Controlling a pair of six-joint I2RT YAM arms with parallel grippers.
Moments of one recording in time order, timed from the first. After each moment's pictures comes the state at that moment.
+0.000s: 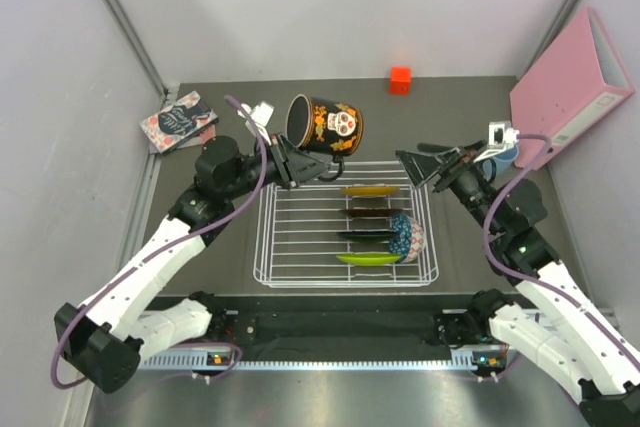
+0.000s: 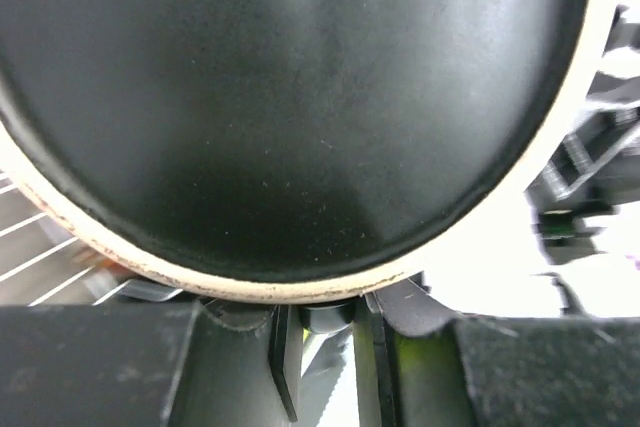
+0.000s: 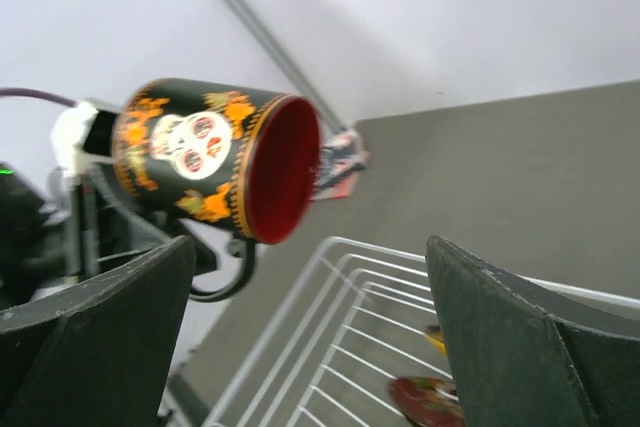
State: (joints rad) left arm -0.54 1.01 0.97 -0.06 0.47 -0.80; right arm 0.51 0.67 0.70 0.16 -0.06 0.64
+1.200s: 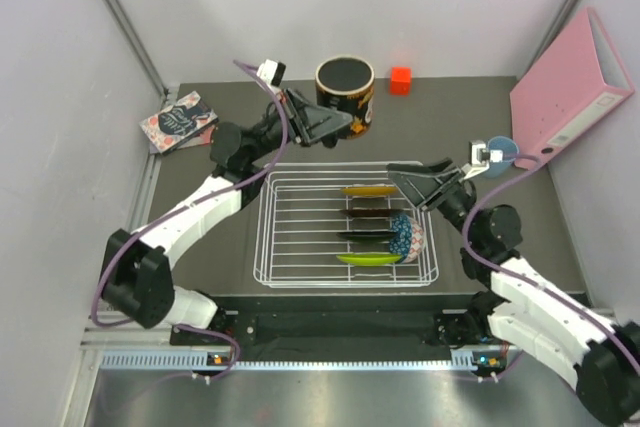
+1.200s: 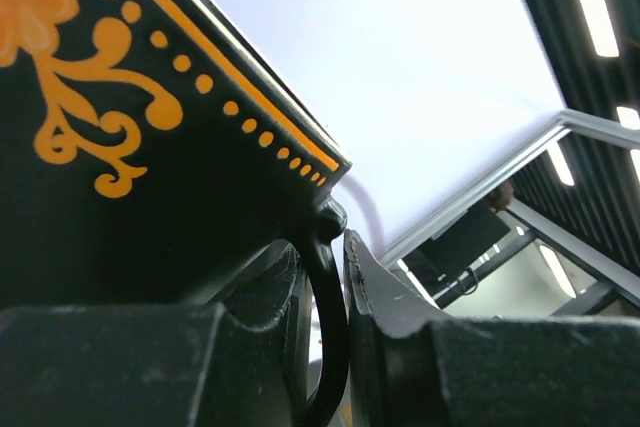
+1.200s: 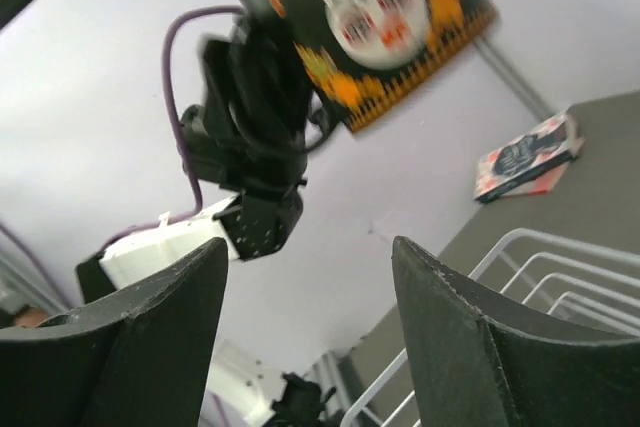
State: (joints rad) left arm -0.51 1.38 1.02 0.99 0.72 -1.48; right arm 0.51 0.78 0.38 0.91 -0.32 1.05
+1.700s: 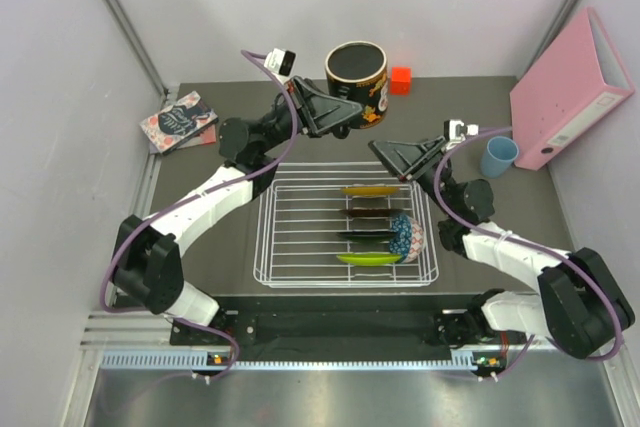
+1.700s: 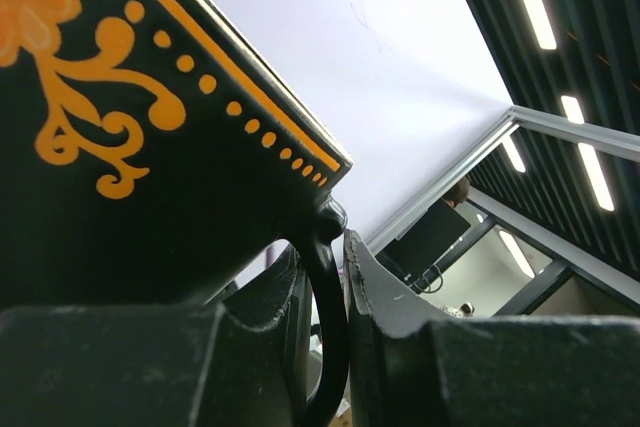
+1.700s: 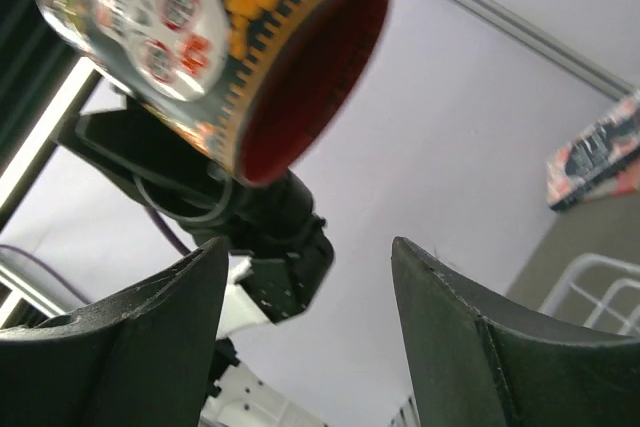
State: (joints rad) left arm -0.55 1.49 1.15 1.13 0.68 -1.58; right arm 0.50 1.21 0.46 1.25 -0.29 1.34
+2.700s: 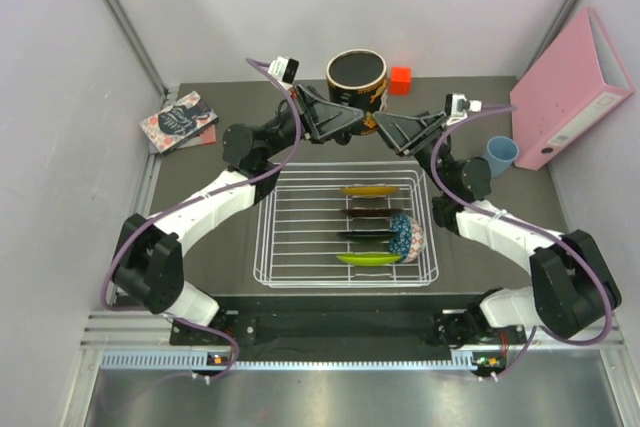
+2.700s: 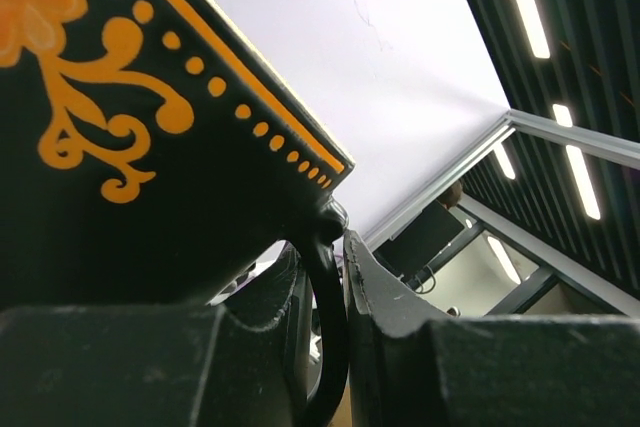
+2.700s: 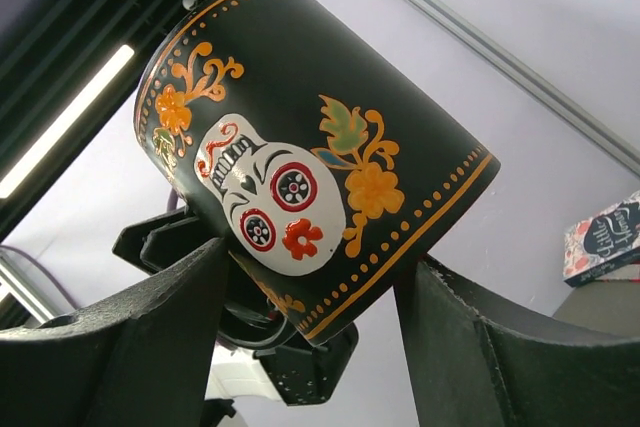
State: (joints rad) left arm -0.58 1.50 1.10 1.16 0.67 -1.60; right arm 0.47 1.32 0.68 1.30 -0.28 1.32
